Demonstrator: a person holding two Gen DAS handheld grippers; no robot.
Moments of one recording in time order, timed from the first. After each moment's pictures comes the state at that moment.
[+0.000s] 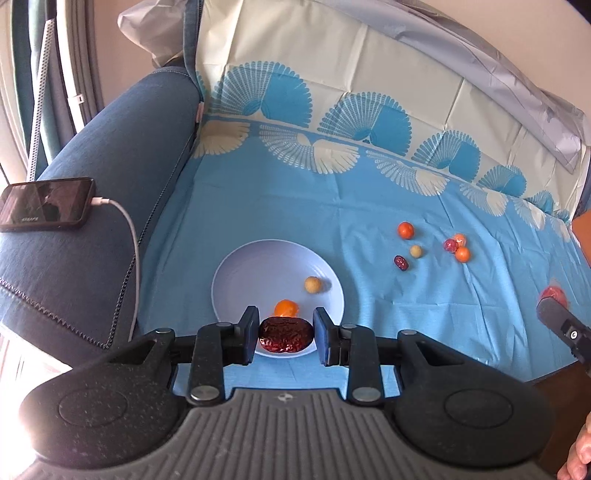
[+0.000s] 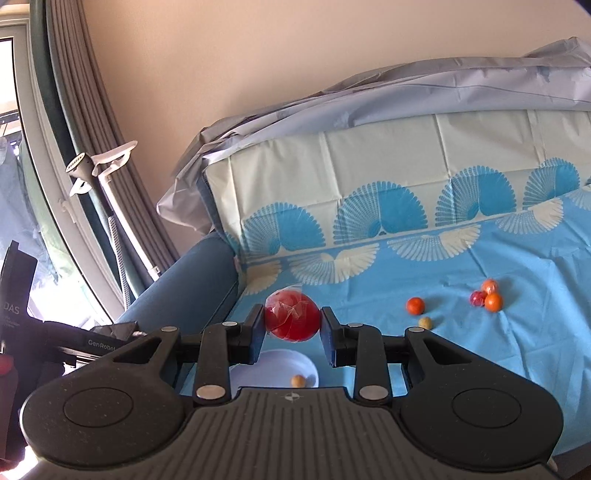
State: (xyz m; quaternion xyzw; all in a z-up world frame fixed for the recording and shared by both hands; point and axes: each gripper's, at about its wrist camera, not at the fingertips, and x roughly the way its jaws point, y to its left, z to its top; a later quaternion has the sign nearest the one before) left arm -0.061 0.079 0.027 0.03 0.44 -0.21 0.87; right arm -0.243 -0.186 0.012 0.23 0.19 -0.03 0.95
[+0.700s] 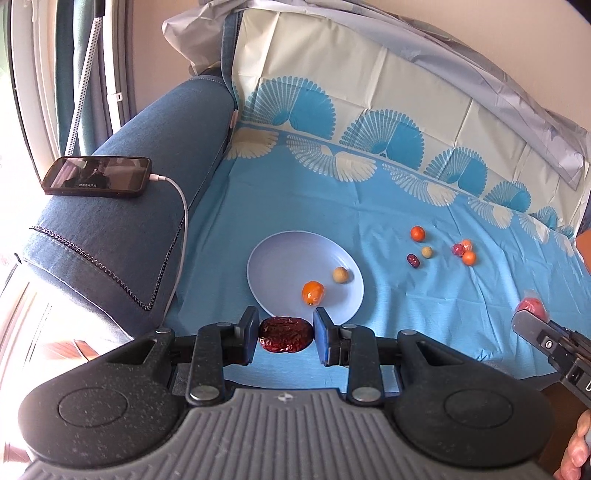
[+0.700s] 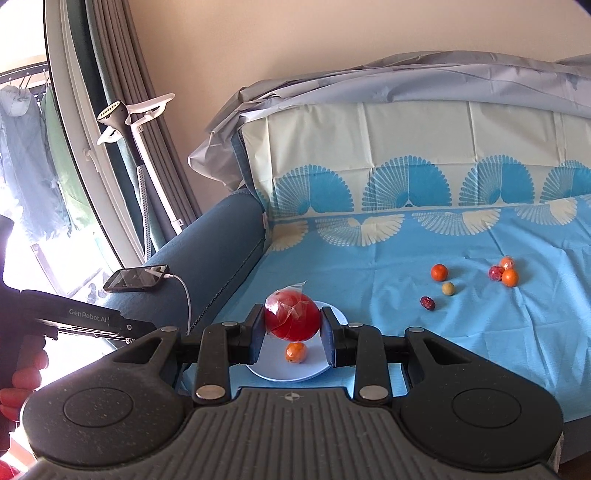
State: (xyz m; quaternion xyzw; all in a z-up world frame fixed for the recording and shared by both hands) left arm -0.111 0.132 0.032 0.01 0.42 -0.19 0.89; right arm -0.262 -0.129 0.016 0.19 0.23 0.00 0.96
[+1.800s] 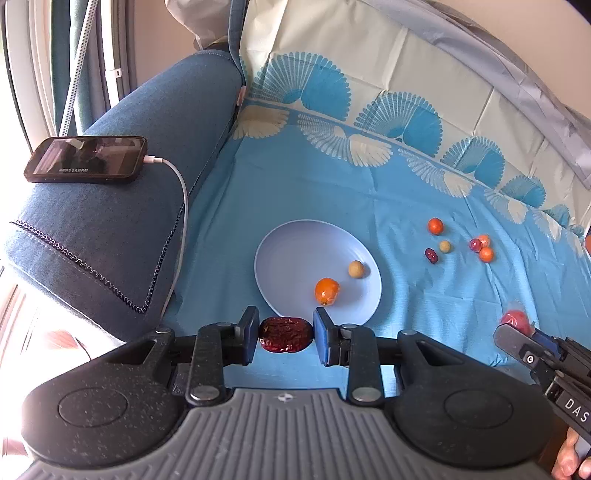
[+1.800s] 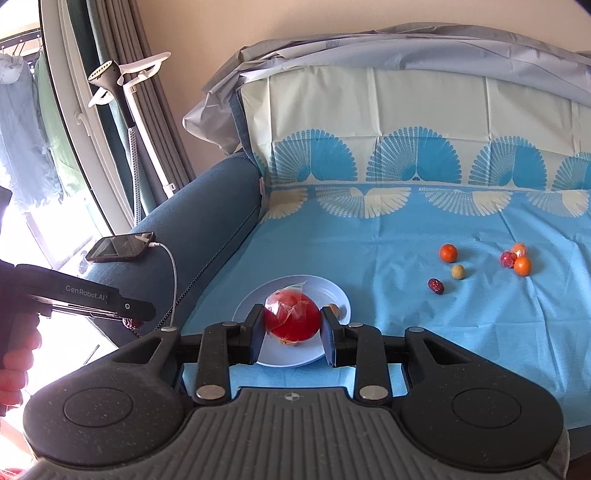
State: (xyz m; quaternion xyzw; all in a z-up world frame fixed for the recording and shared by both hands) left arm -0.062 0.126 0.003 0.01 0.45 -0.18 0.87; right arm -0.207 -0.121 -0.008 0.17 0.29 0.00 0.94
